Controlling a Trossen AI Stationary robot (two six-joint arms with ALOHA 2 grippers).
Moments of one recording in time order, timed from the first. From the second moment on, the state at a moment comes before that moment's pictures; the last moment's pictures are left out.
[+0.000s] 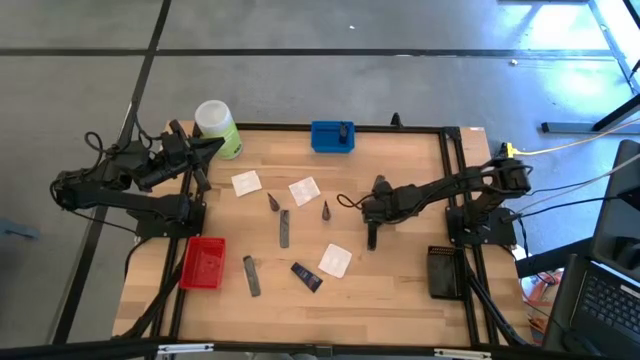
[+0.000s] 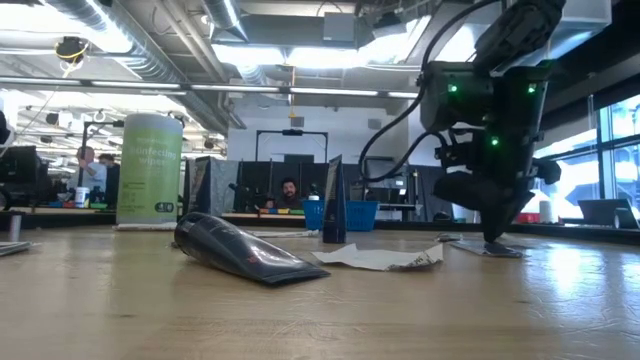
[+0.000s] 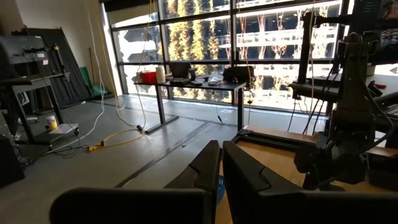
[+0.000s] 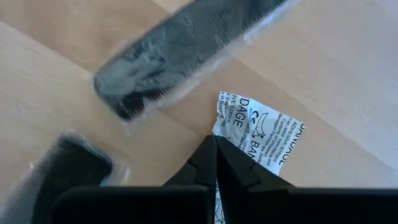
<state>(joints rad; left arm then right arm) 0.00 0.39 0.78 -0.37 -0.58 0.05 0.05 1.68 0.82 -0.74 0.40 1.05</state>
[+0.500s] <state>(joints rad) 0.00 0.39 0.78 -0.37 -0.58 0.05 0.12 1.48 0.82 -0.77 0.32 1.00</state>
